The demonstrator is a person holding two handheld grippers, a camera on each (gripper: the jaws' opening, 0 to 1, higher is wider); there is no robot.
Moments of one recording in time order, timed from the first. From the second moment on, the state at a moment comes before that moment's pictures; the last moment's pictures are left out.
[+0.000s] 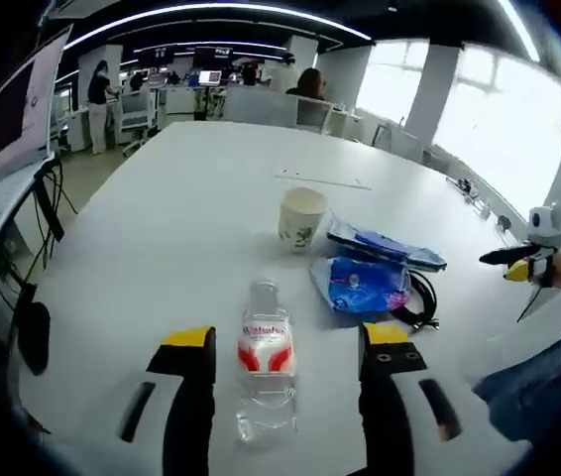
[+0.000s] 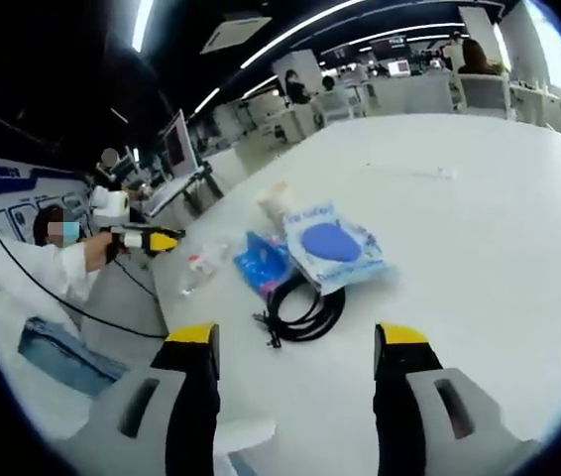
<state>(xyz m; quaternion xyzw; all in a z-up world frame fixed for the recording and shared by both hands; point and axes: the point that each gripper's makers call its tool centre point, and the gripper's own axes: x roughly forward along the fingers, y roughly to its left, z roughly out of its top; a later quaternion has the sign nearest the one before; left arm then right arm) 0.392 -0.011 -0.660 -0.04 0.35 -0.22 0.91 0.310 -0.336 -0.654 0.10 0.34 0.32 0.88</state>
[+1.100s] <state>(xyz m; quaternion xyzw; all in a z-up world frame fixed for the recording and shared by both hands) 0.459 -0.036 -0.740 -0.01 0.49 -0.18 0.85 0.335 -0.322 -0.674 0.17 0.35 0.32 0.86</state>
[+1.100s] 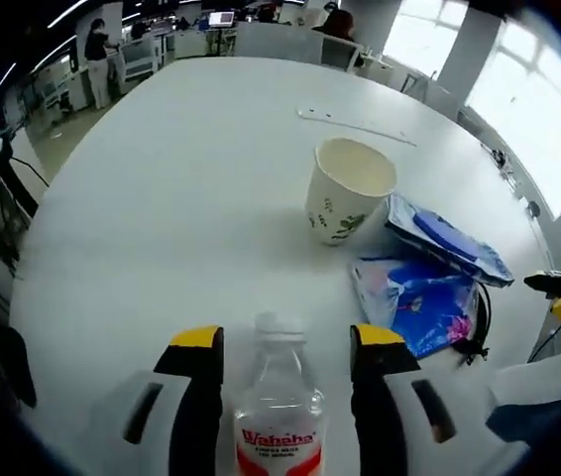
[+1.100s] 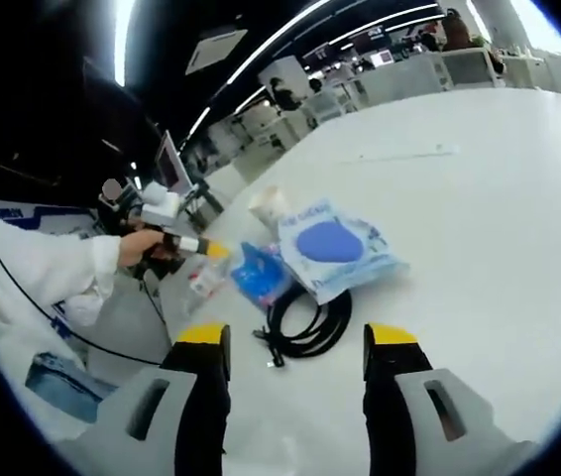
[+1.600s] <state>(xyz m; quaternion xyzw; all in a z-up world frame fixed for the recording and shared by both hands) 0.457 -0.036 -0.762 0.03 0.50 -0.16 0.85 0.345 -0.339 -0.681 0.19 0.36 0.31 0.86</state>
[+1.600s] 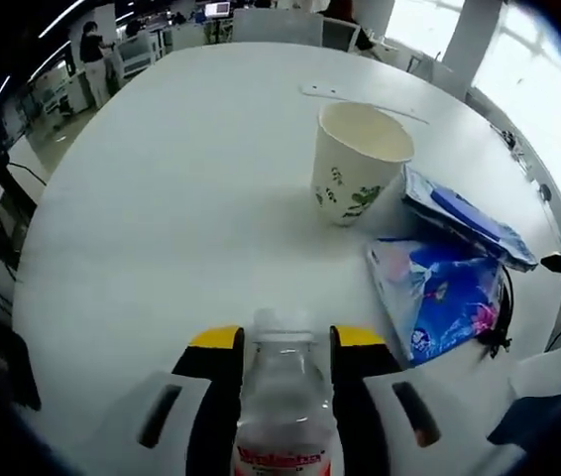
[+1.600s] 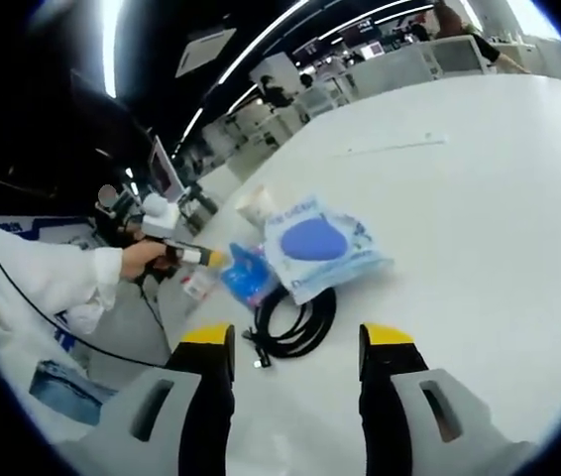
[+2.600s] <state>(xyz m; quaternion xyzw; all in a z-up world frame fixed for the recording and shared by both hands) 0.434 -0.015 -0.689 0.01 0.41 -0.14 0.90 0.339 -0.339 -0.695 0.21 0.37 0.30 0.85</state>
